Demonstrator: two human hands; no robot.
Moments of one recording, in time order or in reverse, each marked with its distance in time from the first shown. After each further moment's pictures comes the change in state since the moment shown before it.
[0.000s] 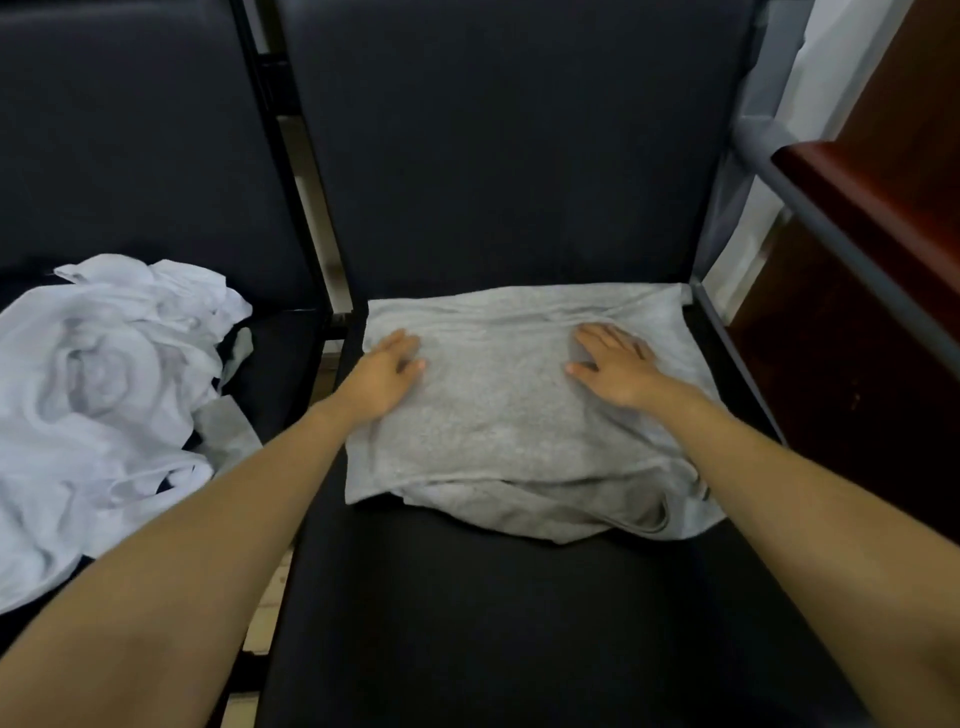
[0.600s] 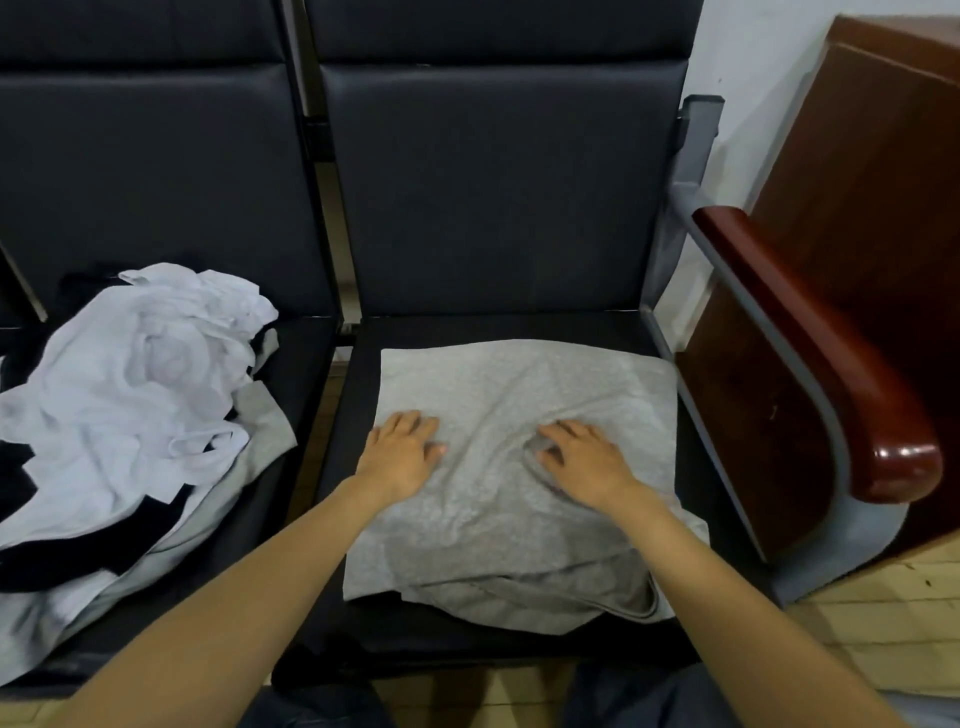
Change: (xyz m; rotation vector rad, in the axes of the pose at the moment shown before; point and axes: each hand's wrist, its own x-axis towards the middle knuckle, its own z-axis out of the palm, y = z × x) left_hand -0.128 0.033 0.035 0.362 -0.135 0.008; right_hand -0.145 -0.031 0.034 0.047 0.009 -0.012
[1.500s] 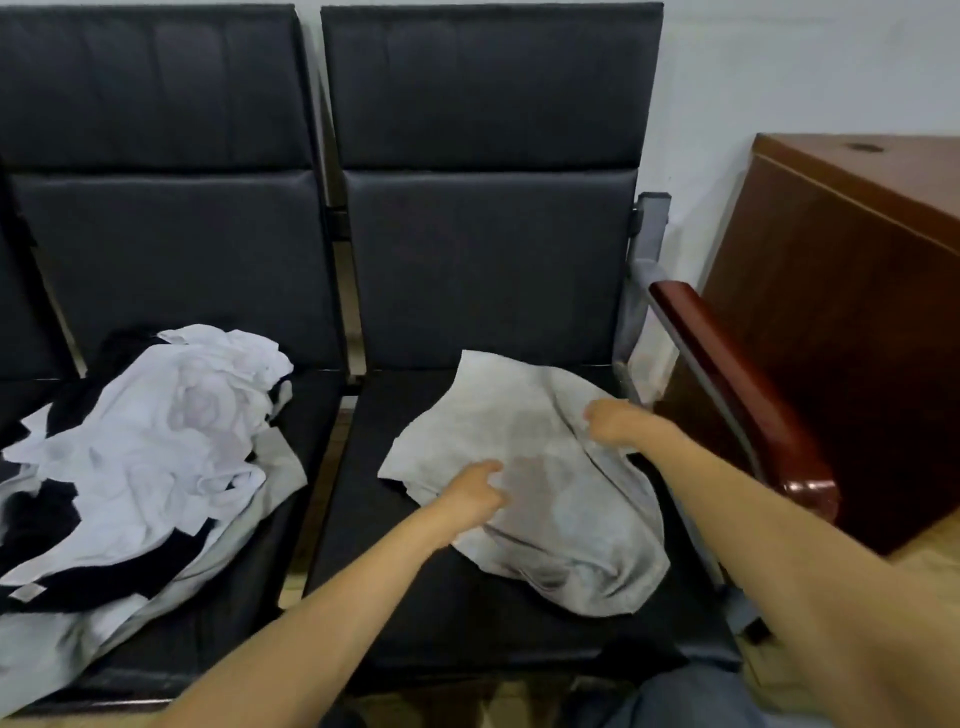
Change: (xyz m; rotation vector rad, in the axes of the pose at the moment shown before) left_hand -0.065 0.105 -0.055 -0.867 -0.190 -0.039; right_hand 0.007 0.006 -0.132 -0.204 -0.184 0.158
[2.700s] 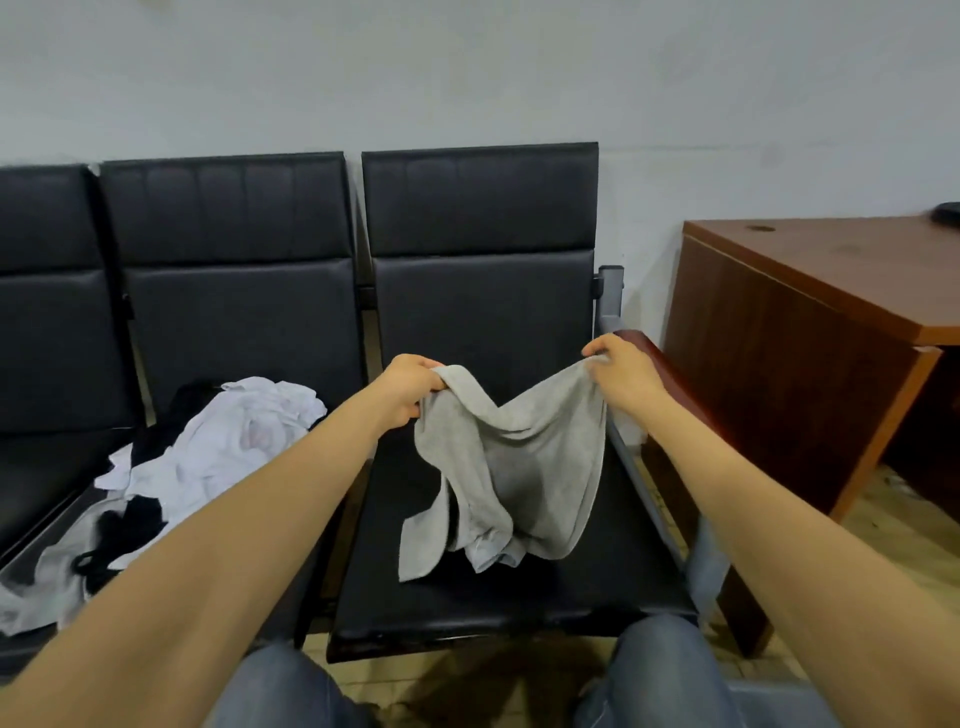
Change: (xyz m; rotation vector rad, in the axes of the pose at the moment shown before) left_hand -0.121 0.102 -0.092 -0.292 0.357 0.134; right_hand -0.173 -0.013 -0.053 0.778 0.747 -0.111
